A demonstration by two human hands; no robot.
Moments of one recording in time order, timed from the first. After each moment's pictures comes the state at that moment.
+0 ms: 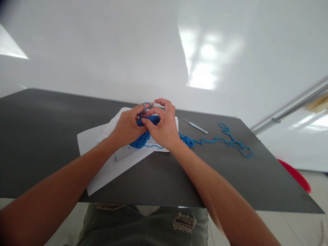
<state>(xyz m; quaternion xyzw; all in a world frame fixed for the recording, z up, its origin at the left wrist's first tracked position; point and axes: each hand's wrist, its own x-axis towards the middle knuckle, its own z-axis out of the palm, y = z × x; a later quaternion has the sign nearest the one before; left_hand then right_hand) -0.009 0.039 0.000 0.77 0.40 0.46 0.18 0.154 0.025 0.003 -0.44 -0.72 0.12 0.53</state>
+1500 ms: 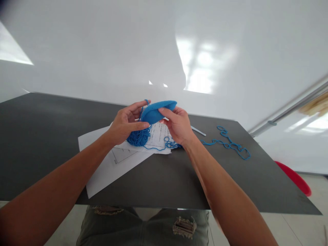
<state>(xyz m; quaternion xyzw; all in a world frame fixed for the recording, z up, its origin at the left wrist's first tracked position) -0.022 0.048 0.004 0.65 0.27 0.50 0.50 0.178 0.035 0.024 -0.35 -0.49 0.53 0.60</state>
